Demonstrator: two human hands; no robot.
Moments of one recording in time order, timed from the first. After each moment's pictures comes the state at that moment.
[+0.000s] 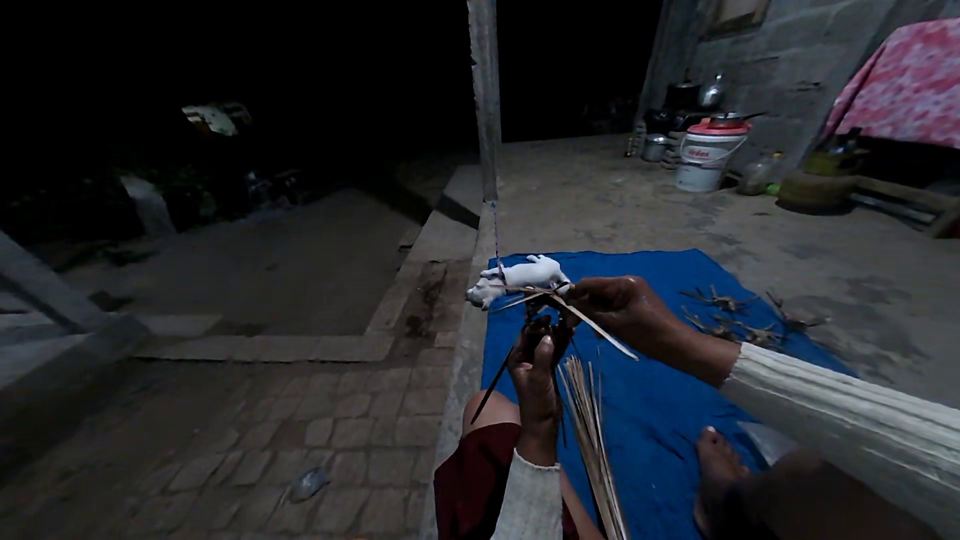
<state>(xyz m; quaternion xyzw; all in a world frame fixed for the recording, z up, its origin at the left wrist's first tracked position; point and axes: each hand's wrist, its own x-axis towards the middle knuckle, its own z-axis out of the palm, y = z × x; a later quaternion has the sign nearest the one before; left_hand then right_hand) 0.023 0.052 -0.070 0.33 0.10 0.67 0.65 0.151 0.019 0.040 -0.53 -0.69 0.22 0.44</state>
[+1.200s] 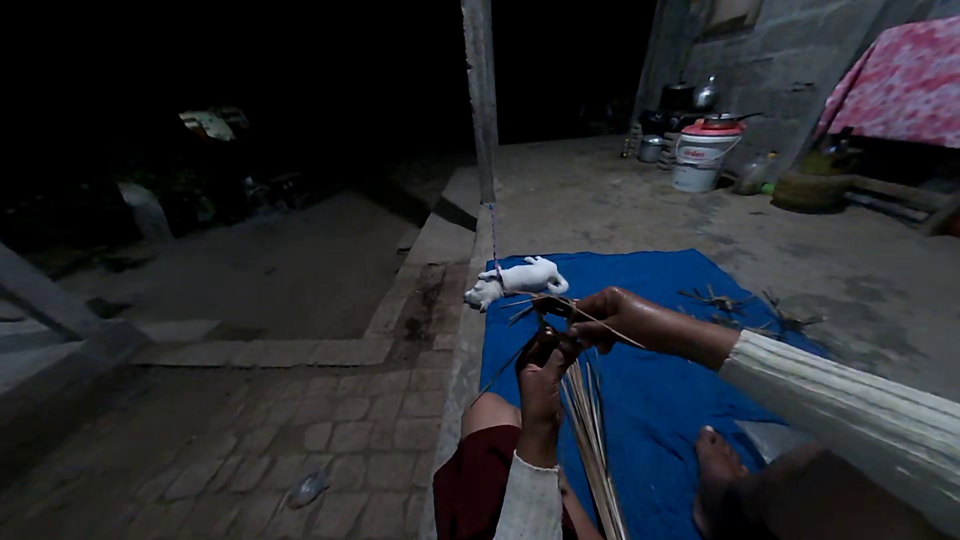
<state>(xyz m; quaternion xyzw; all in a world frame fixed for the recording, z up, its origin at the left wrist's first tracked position) 0.025 0.045 -0.069 0.35 0.17 0.59 0.70 0.165 0.023 0.051 -0.58 -0.65 0.39 0.28</state>
